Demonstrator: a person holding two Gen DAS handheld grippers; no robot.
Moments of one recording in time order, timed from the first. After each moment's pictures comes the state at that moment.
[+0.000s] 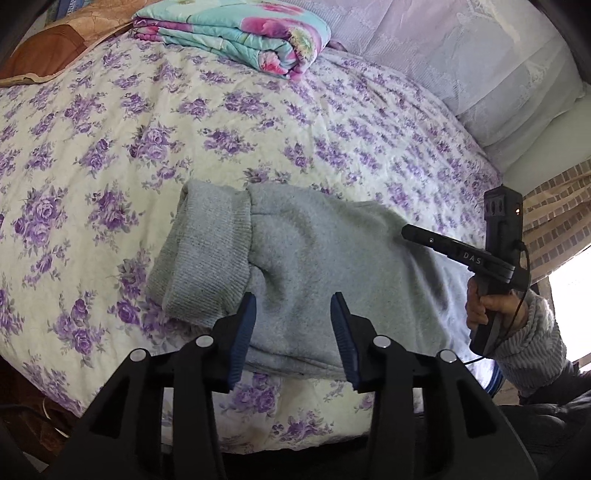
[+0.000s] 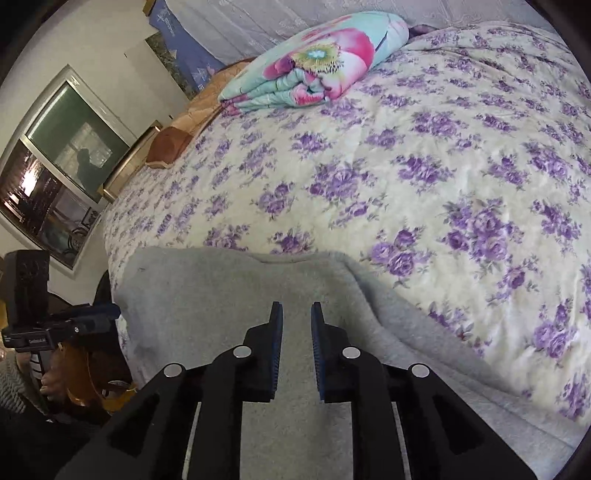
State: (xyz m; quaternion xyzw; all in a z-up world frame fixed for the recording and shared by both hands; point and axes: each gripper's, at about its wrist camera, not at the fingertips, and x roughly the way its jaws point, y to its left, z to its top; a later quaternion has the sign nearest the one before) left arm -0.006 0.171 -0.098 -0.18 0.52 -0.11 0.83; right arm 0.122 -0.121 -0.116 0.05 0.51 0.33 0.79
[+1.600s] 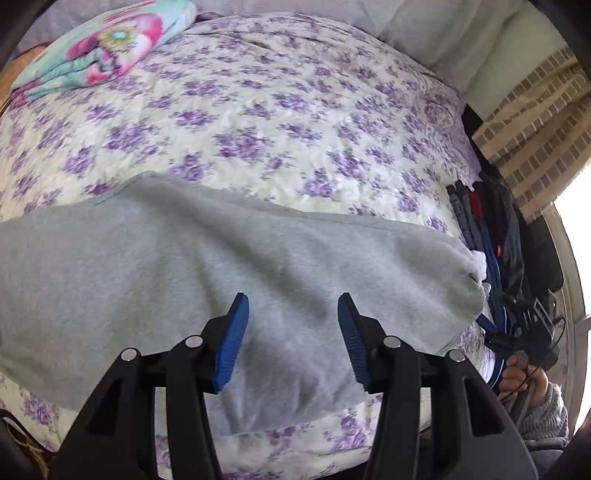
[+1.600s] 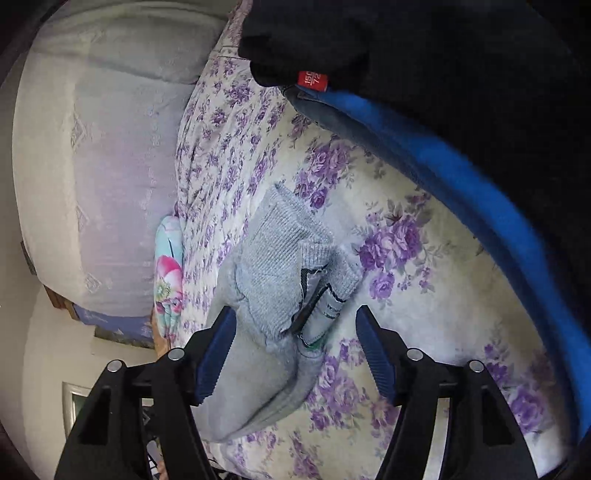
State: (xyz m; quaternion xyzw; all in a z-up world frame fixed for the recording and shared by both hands) left arm 0.021 -0.114 -0.085 -0.07 0.52 -0.20 0.83; right arm -0.093 -0.545 -0.186 0.53 0.36 0.03 0.77
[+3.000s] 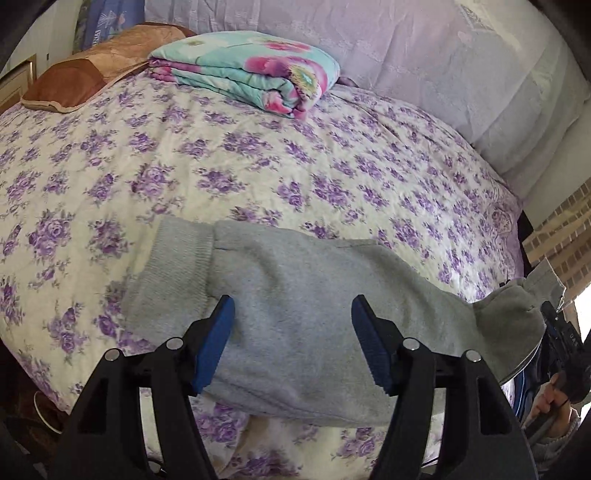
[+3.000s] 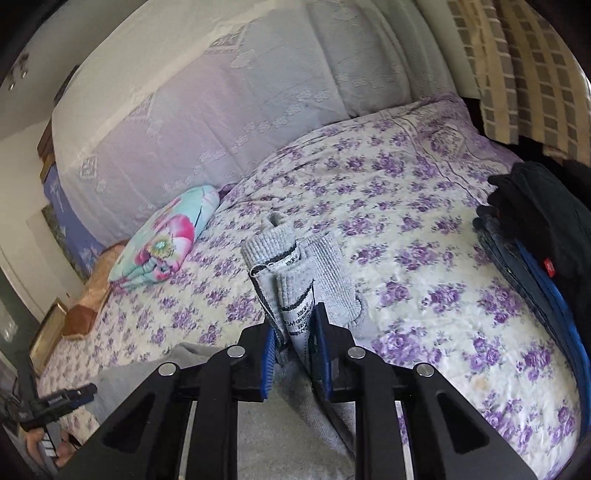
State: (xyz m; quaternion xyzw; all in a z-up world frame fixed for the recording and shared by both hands) left arm -0.010 0.127 -0.074 -0.18 0.44 -0.04 0.88; right arm -0.038 -0.329 -0.031 0.17 0.28 0.01 0.94
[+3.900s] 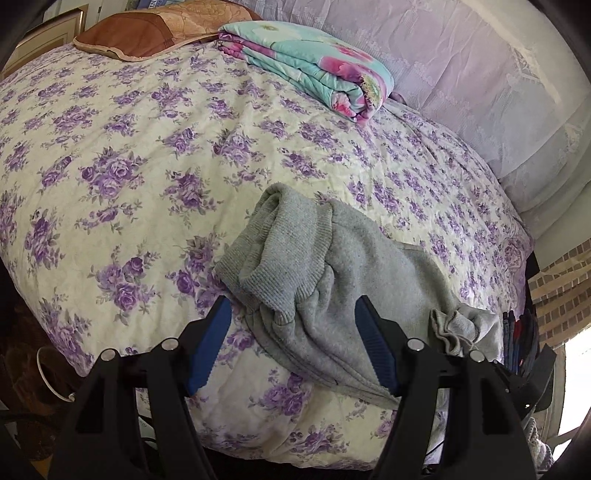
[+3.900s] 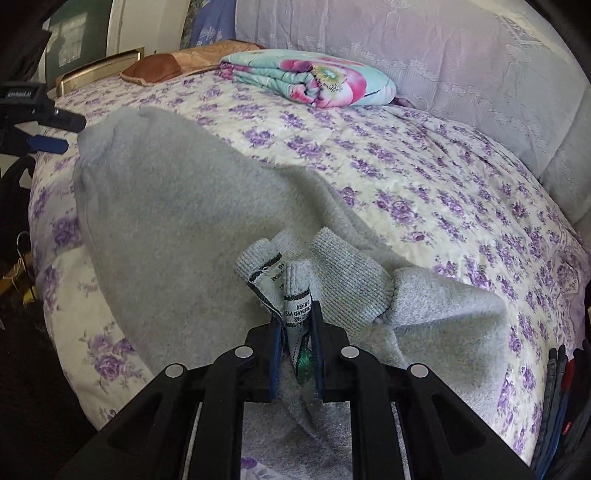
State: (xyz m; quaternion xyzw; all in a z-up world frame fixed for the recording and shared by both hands) left arm -0.046 0.195 -0.102 -0.26 0.45 0.01 0.85; right arm -0.036 -0.118 -0.133 -0.23 0.40 0.19 0.87
